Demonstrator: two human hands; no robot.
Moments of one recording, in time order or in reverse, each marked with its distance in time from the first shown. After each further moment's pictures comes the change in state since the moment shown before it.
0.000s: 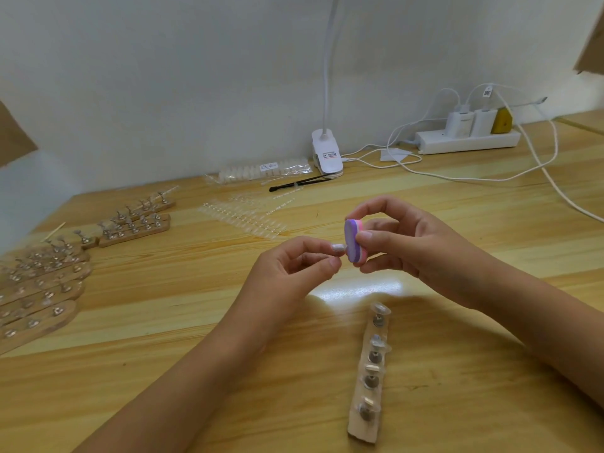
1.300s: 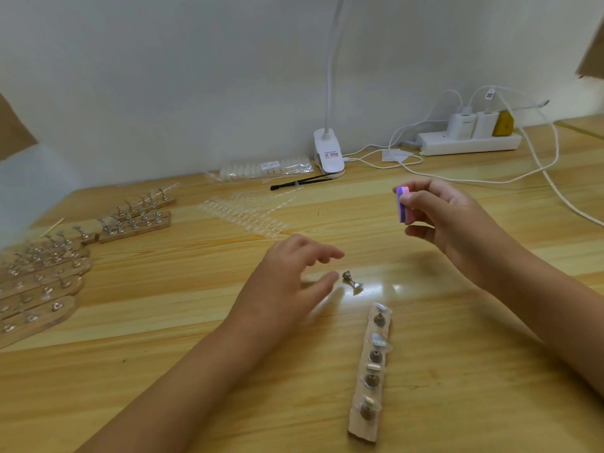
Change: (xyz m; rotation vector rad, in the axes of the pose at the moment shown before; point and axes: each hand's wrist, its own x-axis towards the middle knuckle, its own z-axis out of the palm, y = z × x) left_hand 0.006 -0.012 -0.005 0.763 0.017 0.251; right_hand 0.011 0.003 -0.029 -0.075 0.453 0.033
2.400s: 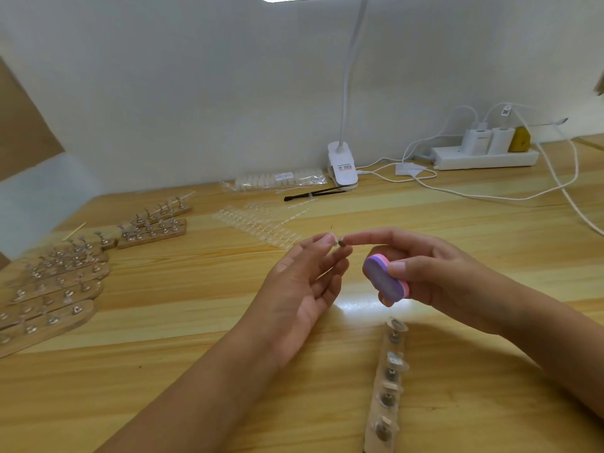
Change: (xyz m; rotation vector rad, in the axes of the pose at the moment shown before) left_hand 0.005 0.022 -0.006 -1.458 0.082 -0.538; right_hand -0.025 -0.006 0.021 0.067 -0.659 -0.005
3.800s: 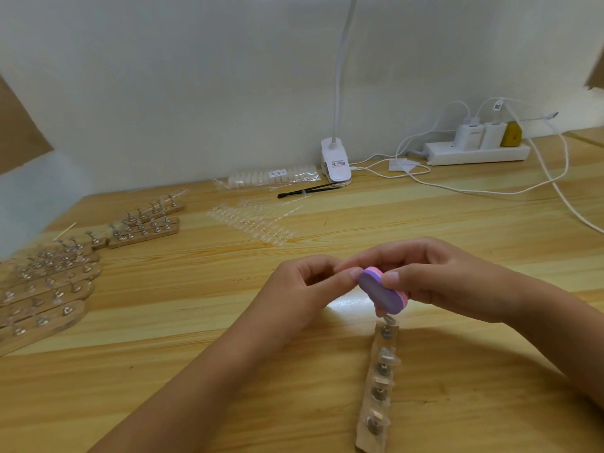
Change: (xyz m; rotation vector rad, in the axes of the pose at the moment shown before) left_hand -0.006 0.001 -0.003 0.846 -0.141 0.180; right_hand -0.006 -0.006 -0.007 -0.156 -0.162 0.087
